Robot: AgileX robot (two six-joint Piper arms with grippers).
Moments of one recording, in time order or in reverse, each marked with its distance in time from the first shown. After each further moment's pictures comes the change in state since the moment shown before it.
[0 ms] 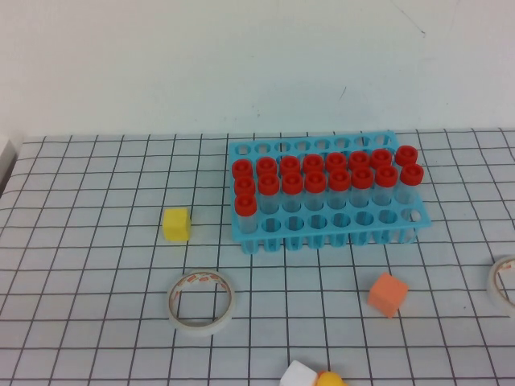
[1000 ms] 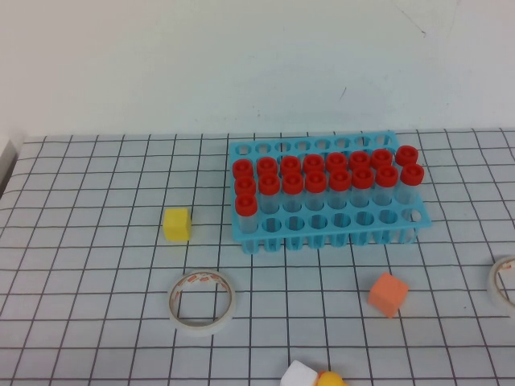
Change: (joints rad) right arm 0.000 0.000 0.000 0.002 0.005 0.000; left arm 0.043 -0.119 0.197 0.551 0.191 -0.768
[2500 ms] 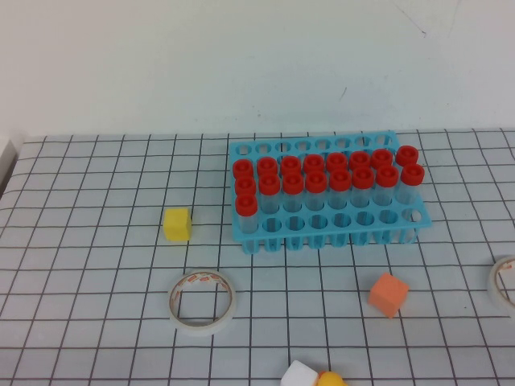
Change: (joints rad) right arm 0.000 0.000 0.000 0.000 0.002 0.000; left arm 0.000 -0.002 -0.002 0.097 0.230 -0.407
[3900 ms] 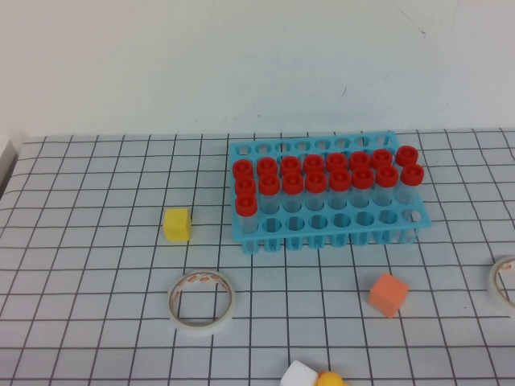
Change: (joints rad) right arm -0.835 -0.347 0.409 0.164 -0.348 0.078; left arm 0.000 0.000 0.000 -0.004 0.002 -0.002
